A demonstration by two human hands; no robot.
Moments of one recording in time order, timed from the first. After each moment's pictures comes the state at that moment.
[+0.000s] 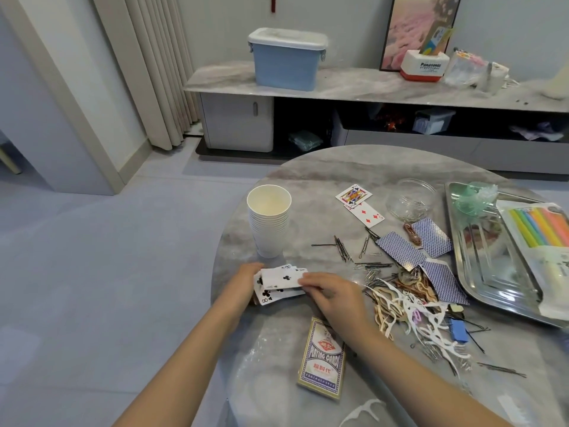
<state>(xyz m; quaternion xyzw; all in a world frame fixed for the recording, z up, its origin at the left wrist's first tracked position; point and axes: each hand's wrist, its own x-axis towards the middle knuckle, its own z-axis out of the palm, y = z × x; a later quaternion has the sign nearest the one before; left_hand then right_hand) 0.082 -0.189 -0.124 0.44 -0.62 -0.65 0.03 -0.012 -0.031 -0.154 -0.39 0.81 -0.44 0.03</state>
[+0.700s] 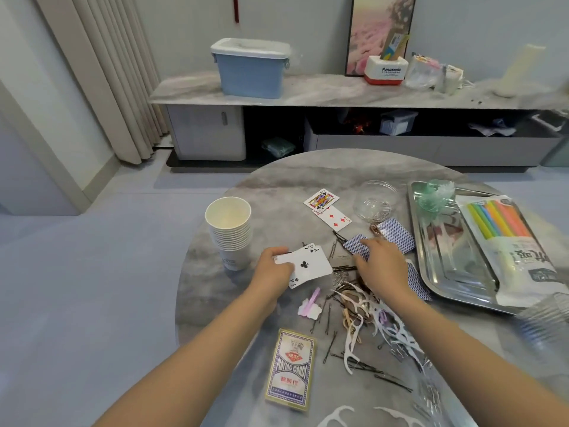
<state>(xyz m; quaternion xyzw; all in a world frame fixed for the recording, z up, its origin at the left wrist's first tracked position) -0.002 -0.127 -0.111 0.39 -0.62 -0.68 0.08 -0.123 0.034 -0.123 -0.21 0.97 -0.14 -0.02</state>
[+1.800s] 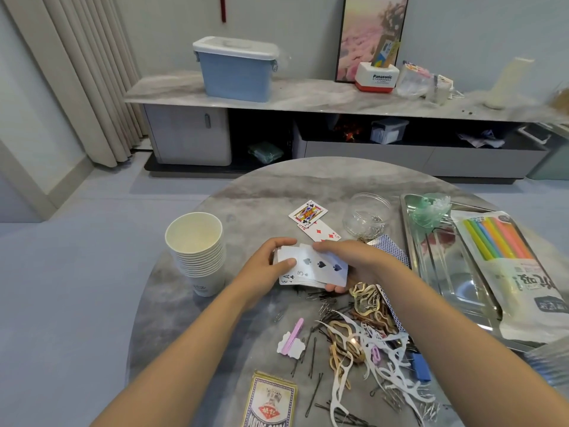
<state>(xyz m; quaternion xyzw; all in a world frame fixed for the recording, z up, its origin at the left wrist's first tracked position) -0.057 -0.157 -0.131 0.17 -0.69 -0.71 0.04 -0.177 -0.010 -0.085 -0.08 0.78 -0.40 0.47</state>
